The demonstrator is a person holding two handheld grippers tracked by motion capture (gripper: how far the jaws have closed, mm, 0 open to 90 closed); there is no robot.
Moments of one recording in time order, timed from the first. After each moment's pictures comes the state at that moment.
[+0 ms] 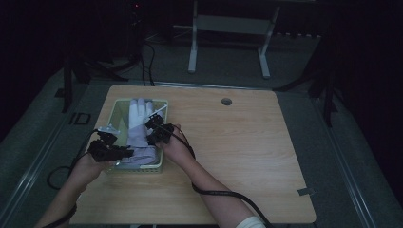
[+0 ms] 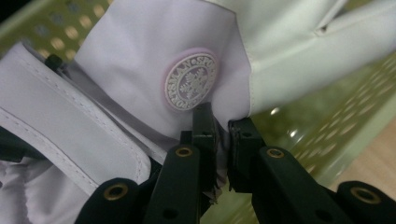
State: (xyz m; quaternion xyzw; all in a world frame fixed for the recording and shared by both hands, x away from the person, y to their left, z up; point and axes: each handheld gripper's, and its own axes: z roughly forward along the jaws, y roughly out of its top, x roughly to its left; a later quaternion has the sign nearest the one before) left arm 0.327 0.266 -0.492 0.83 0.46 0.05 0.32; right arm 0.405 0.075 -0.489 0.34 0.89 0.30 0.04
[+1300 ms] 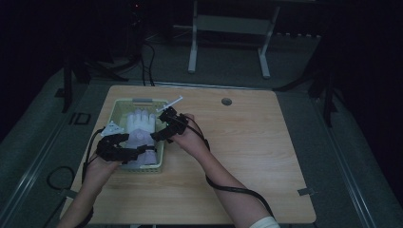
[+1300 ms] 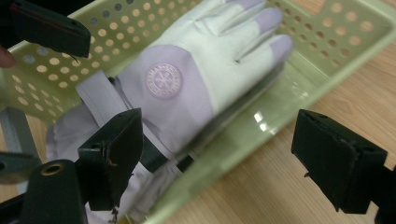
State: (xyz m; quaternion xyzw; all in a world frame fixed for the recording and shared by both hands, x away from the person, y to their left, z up) left arm 0.311 0.235 -0.475 0.77 0.46 0.16 0.42; right arm 0.415 0.027 -0.456 0.29 0.89 0.35 0.05
